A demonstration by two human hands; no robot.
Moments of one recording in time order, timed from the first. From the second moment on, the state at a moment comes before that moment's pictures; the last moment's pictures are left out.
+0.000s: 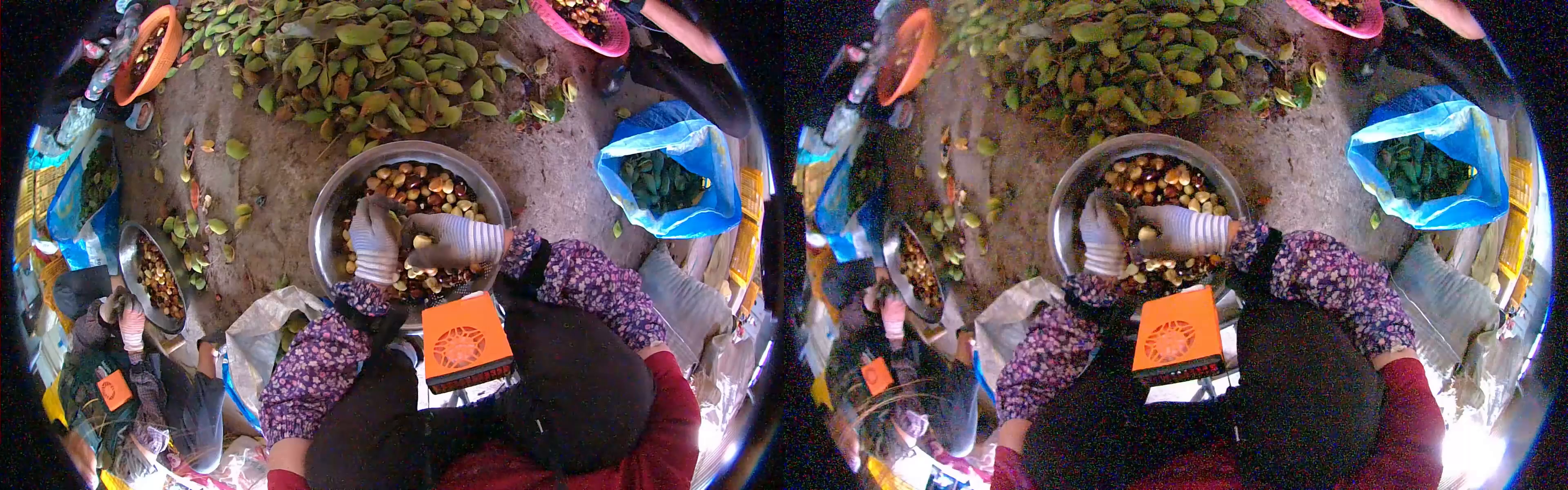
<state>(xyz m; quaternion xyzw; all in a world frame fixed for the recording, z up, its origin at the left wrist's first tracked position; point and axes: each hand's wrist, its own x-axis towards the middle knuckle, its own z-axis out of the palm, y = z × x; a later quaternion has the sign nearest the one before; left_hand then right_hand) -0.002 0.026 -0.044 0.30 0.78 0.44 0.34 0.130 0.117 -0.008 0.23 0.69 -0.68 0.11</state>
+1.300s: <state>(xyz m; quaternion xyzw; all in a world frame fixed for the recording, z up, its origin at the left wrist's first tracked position) -0.057 0.012 0.006 0.39 0.74 0.42 0.36 0.123 0.247 -0.121 0.57 0.76 -0.28 -0.15</state>
